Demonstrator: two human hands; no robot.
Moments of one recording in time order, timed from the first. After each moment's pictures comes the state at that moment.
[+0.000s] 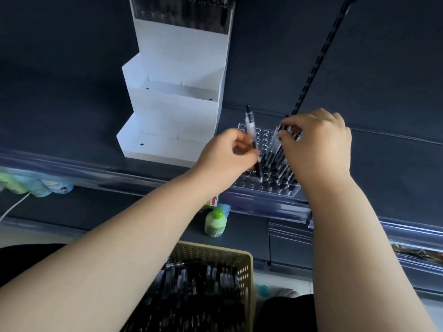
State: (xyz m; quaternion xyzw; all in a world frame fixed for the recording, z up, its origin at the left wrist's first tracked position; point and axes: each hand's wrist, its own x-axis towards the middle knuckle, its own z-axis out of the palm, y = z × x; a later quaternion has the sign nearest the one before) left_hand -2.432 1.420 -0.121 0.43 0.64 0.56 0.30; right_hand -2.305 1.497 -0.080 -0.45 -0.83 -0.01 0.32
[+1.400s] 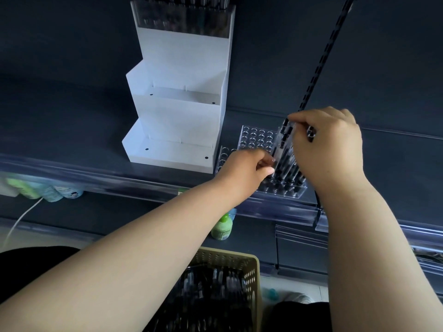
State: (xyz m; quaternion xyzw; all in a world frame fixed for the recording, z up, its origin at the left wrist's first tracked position) left_hand -2.421 1.445 -0.148 0.57 0.71 0.37 0.17; right_hand -2.297 1.497 -0.078 -0.38 -0.84 0.04 0.40
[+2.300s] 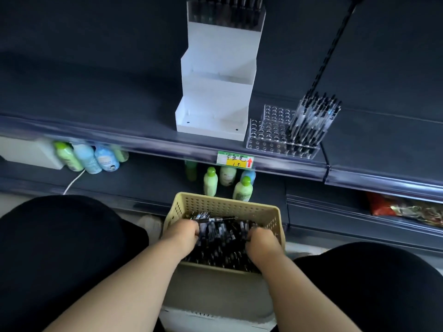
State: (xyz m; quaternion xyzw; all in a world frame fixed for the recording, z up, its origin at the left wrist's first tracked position) left_hand -2.467 1.208 -0.270 0.46 0.85 -0.02 0.27; right_hand -2.295 1.301 -0.257 -0.51 -0.82 0.21 -0.16
